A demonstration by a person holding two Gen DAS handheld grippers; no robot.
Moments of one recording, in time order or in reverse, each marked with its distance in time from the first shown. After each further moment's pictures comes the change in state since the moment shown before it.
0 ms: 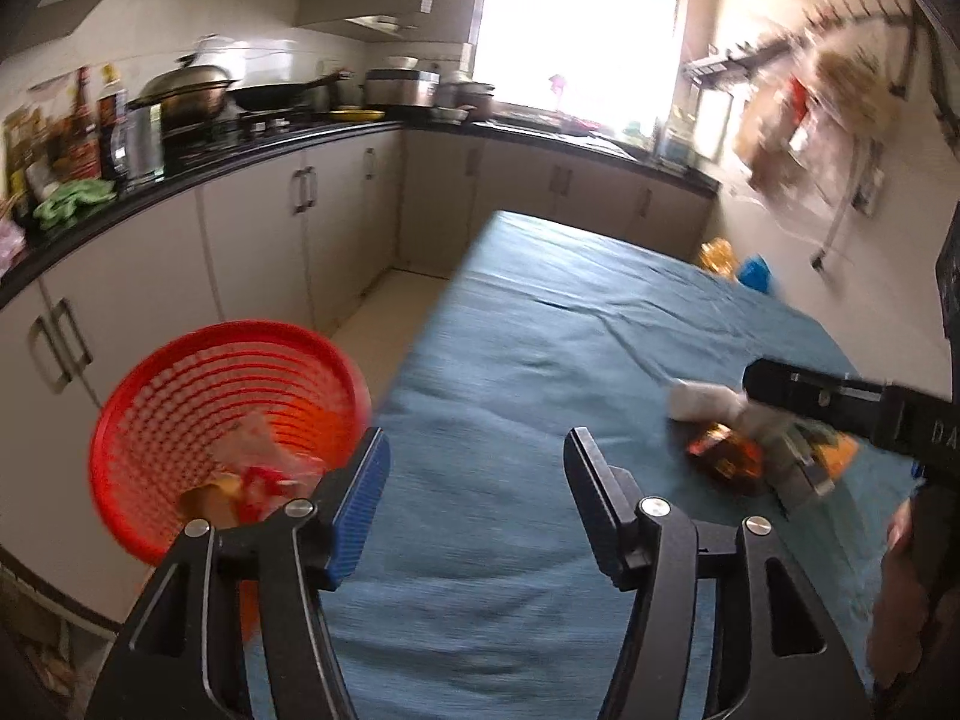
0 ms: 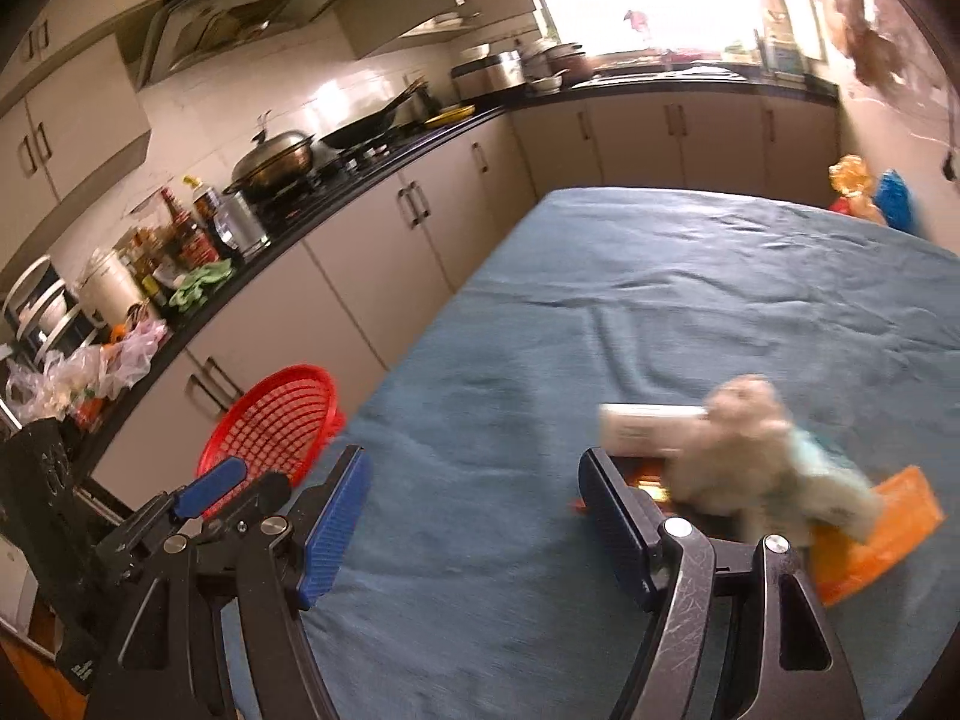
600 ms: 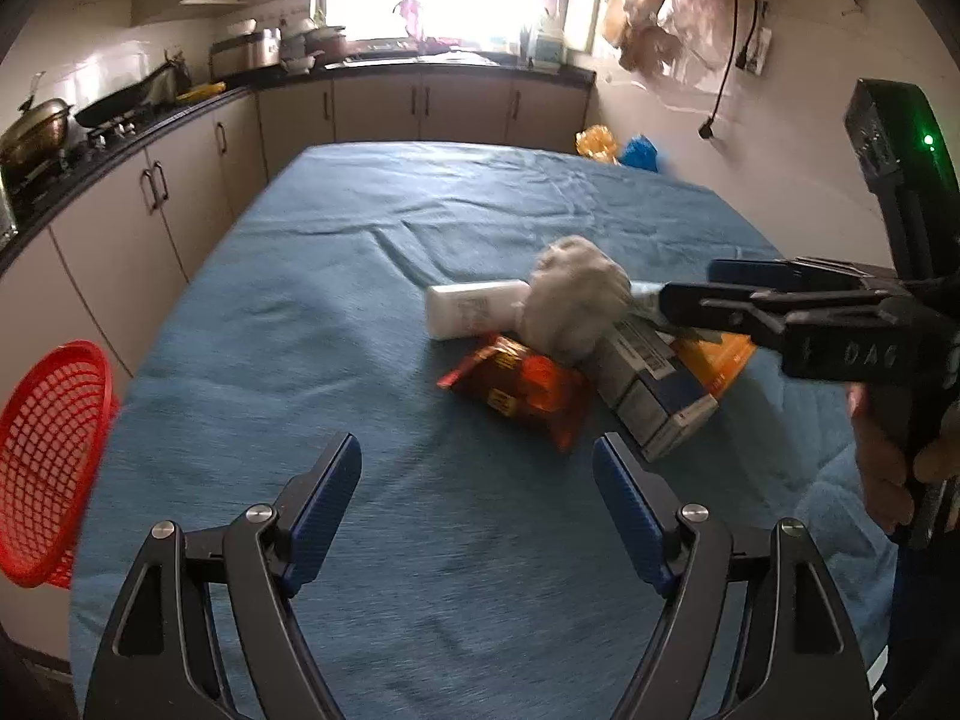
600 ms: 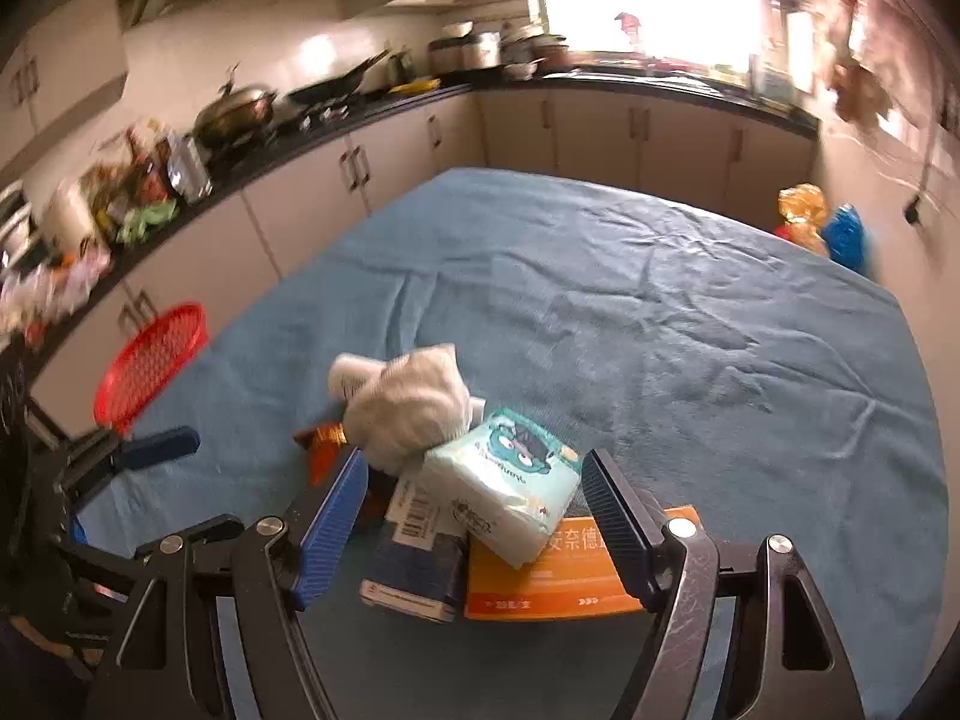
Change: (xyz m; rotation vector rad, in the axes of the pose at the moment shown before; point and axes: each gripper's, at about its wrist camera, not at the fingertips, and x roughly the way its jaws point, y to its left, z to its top) left arm 0.042 -0.126 -0.019 0.213 0.192 -0.183; right arm -0.025 -0.119 0.000 -0.181 0.095 -0.112
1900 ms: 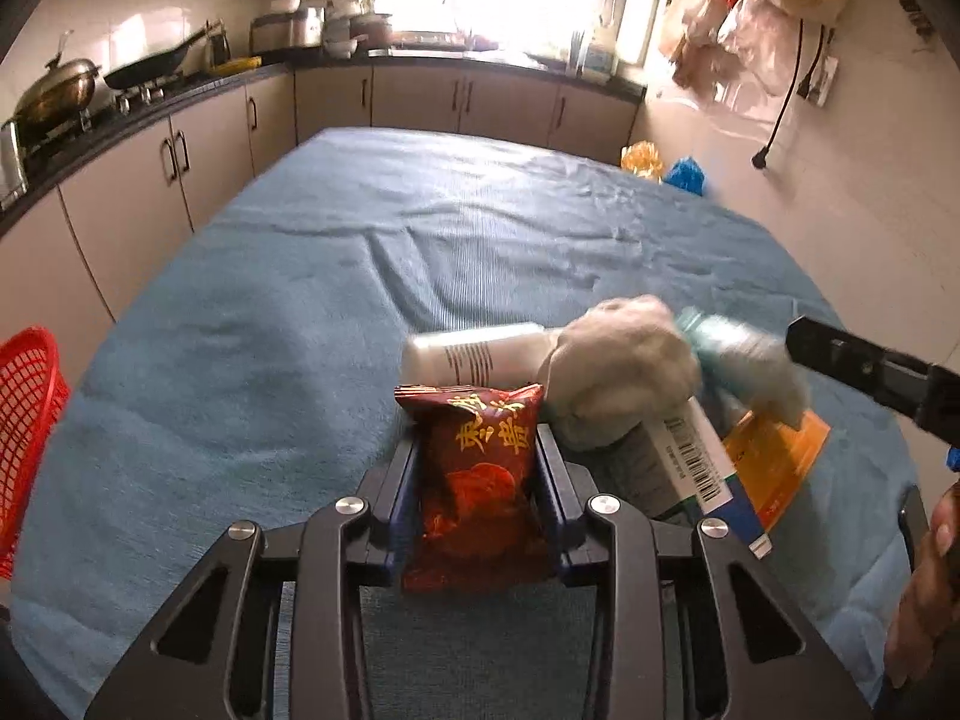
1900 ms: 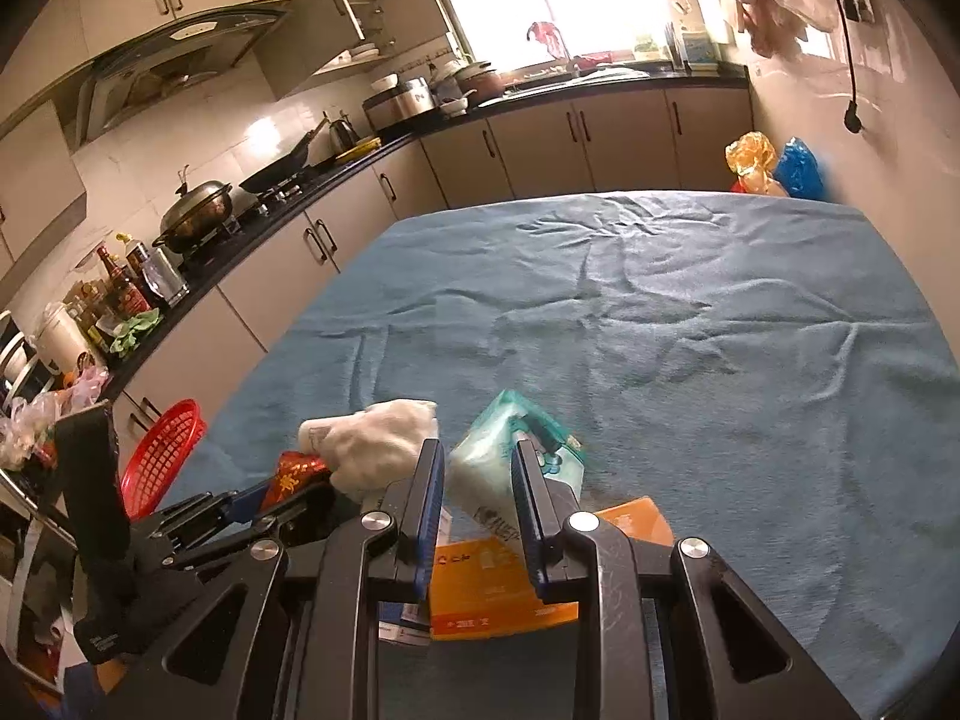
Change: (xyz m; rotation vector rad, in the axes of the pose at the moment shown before) left arm 0.054 -0.007 0.029 -0.116 -0.044 0.066; right arm -0.021 -0.042 -0.015 0.265 -0.127 0.025
